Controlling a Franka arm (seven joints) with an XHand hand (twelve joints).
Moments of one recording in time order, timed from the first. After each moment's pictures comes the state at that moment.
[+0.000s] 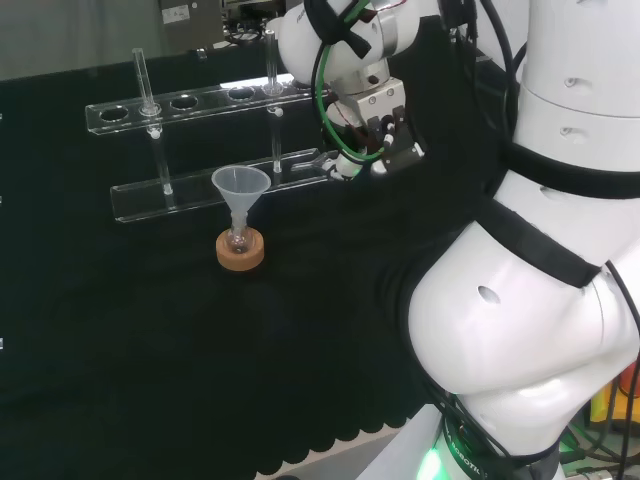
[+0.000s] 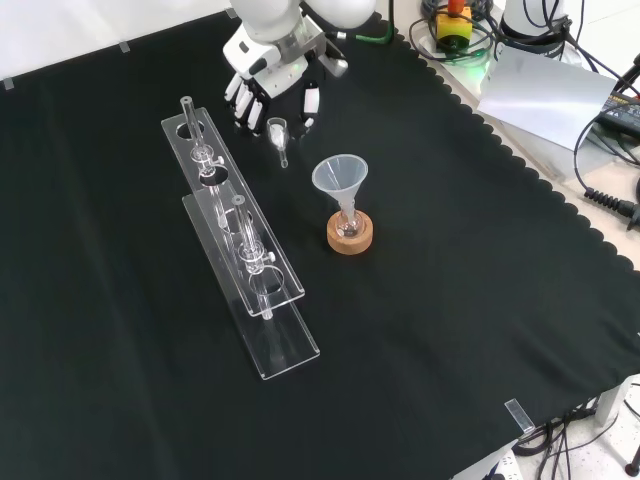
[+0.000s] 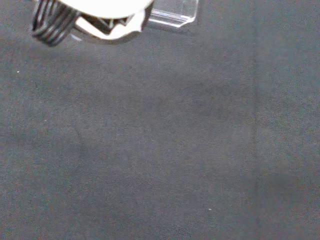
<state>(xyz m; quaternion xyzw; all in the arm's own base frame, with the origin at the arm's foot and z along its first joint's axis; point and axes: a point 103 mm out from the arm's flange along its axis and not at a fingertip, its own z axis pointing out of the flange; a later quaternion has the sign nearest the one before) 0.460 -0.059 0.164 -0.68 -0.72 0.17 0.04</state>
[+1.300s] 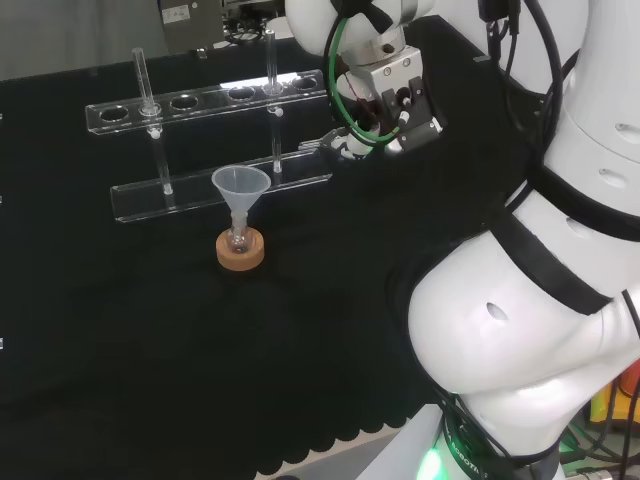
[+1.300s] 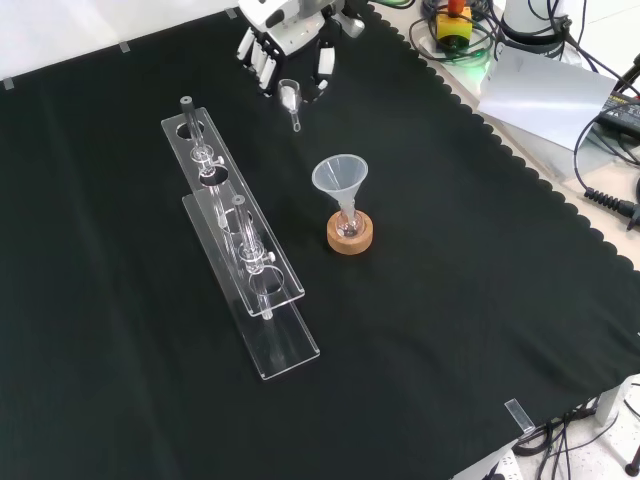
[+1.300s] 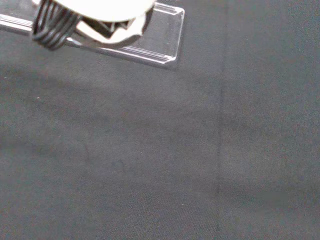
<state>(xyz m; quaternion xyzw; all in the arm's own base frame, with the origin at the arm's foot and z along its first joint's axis) 0.428 -0.057 0.227 -0.67 -0.72 0.16 0.02</state>
